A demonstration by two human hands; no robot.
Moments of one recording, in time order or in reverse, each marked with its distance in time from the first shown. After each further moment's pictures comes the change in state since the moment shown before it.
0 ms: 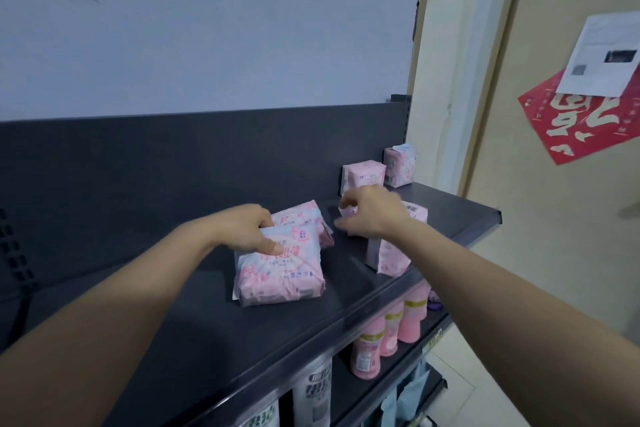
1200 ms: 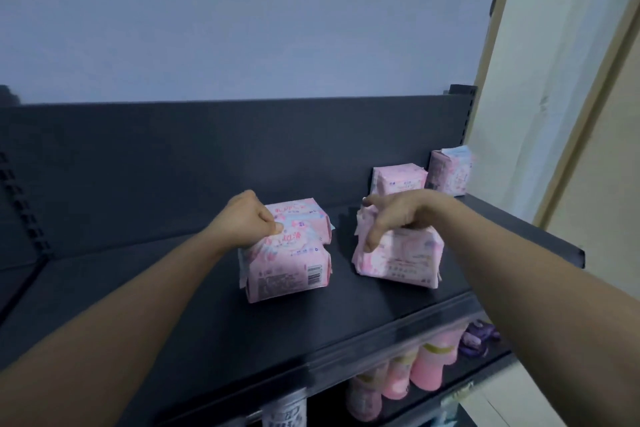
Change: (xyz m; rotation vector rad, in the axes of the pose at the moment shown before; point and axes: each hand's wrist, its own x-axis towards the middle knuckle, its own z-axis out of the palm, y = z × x) left_hand 0.039 0.025 0.022 -0.209 0.424 -0.290; right_hand 0.103 0.073 -0.001 0.167 -0.734 -0.042
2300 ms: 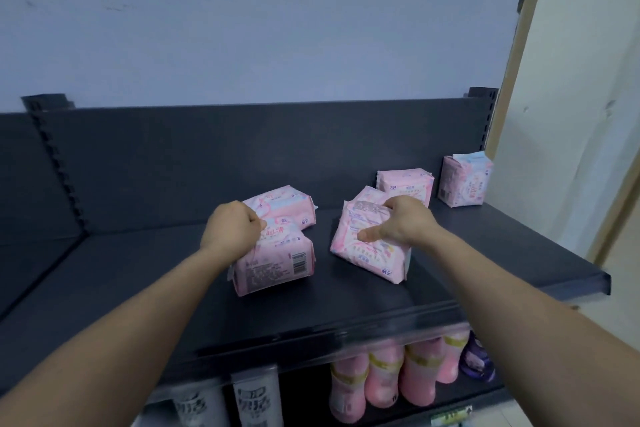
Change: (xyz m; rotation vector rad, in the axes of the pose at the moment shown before) left_hand -0.041 0.036 0.026 0.110 0.358 -0.364; right_hand 0.010 0.056 0.013 0.169 0.447 -0.197
